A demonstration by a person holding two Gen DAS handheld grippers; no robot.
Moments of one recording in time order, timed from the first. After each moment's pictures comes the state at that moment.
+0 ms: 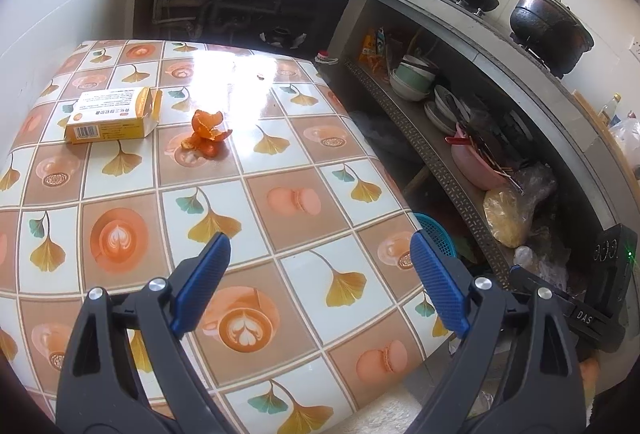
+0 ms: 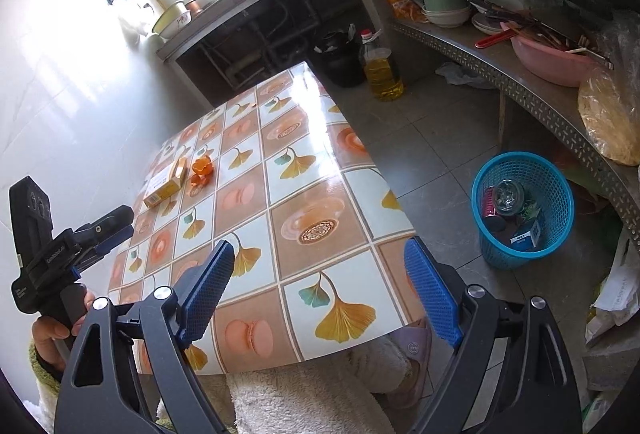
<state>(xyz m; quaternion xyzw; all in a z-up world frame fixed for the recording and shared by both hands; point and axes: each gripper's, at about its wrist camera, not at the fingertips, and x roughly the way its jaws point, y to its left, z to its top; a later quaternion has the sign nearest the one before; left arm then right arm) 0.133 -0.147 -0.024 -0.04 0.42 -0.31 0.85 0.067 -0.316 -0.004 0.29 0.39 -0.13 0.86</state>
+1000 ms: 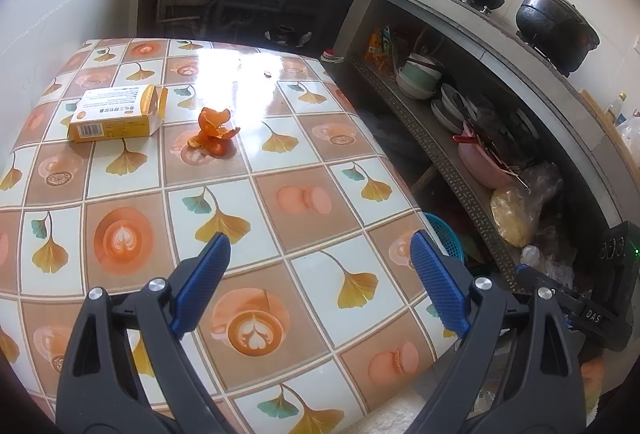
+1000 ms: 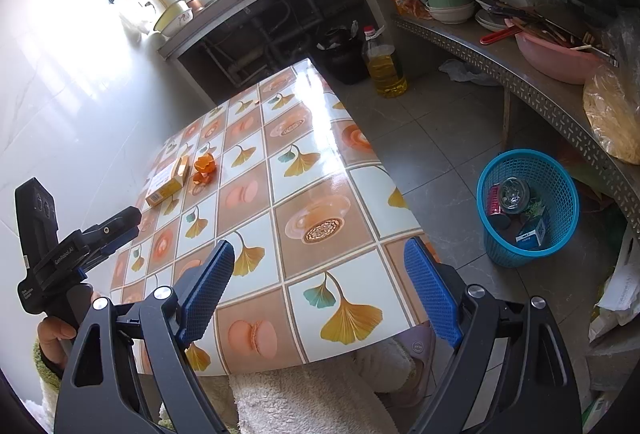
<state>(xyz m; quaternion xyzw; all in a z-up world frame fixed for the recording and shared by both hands) 0.139 -0.145 -0.033 -0.04 0.43 -0.30 0.85 0.073 -0.316 -0.007 0.30 0.39 -0.12 0.86</state>
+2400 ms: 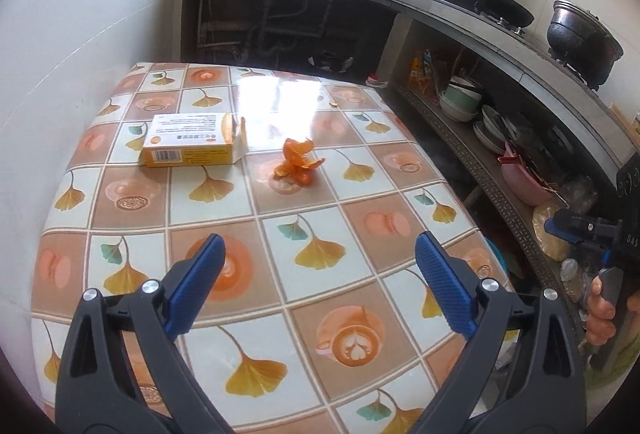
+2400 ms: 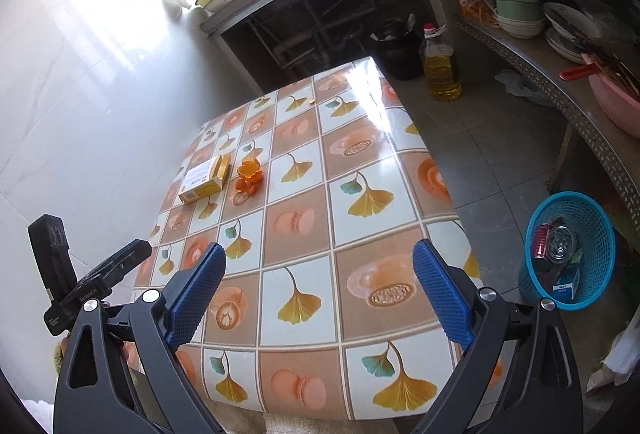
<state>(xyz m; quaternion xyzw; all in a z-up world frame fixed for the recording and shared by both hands) 0.162 -0.080 -0.025 -0.02 0.39 -0.23 0.89 0.167 -0.313 0.011 0.28 0.41 -0.03 0.87</state>
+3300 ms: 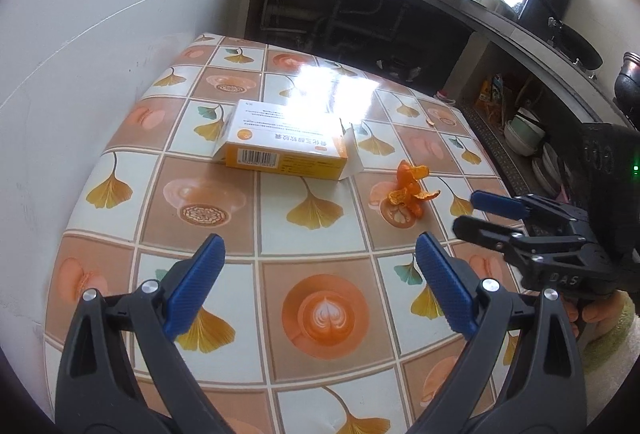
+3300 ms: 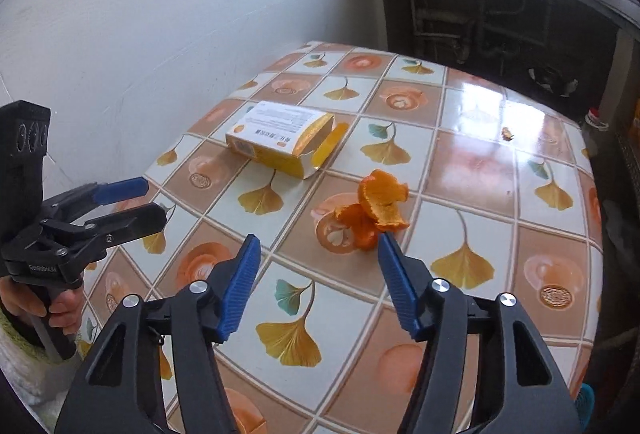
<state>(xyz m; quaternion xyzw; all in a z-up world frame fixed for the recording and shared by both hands) 0.236 -0.022 -0.060 -0.07 0.41 -0.15 0.90 0.365 -0.170 -0.044 0.04 0.47 0.18 0.86</state>
